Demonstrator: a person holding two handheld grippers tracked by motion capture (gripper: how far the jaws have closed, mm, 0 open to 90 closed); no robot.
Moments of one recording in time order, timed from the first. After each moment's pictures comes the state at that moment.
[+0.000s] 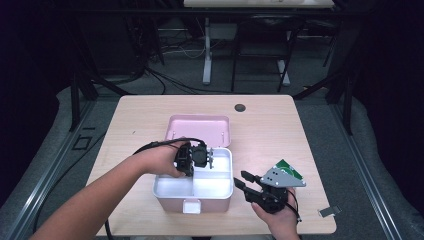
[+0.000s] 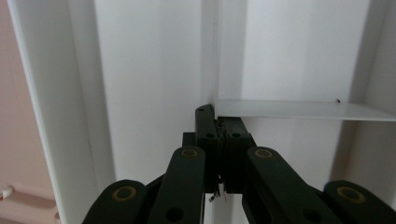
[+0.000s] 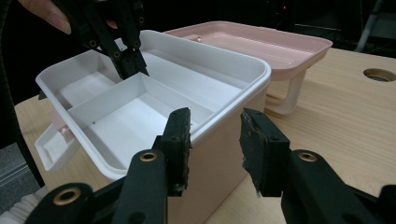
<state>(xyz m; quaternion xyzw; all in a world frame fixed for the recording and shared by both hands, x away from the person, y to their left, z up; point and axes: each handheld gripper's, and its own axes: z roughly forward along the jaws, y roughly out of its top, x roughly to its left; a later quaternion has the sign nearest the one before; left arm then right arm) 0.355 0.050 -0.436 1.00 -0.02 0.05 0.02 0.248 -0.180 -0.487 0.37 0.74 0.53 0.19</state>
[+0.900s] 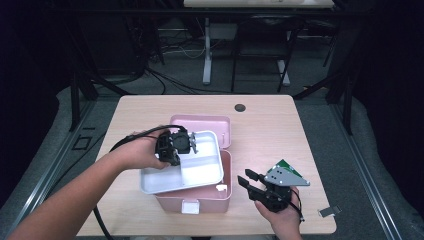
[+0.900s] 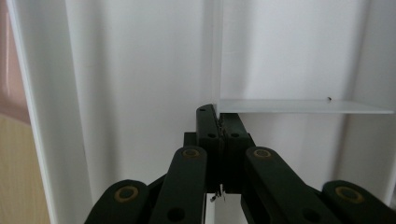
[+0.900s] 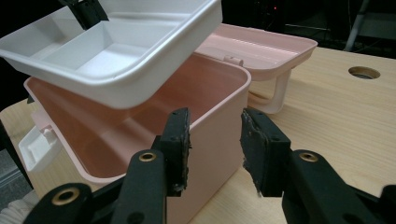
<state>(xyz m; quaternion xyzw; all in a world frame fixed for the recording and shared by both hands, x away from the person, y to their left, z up) 0.358 0.093 -0.392 0.99 0.07 0.08 0.04 0.250 -0.188 -0.488 0.38 0.73 0.53 0.19</state>
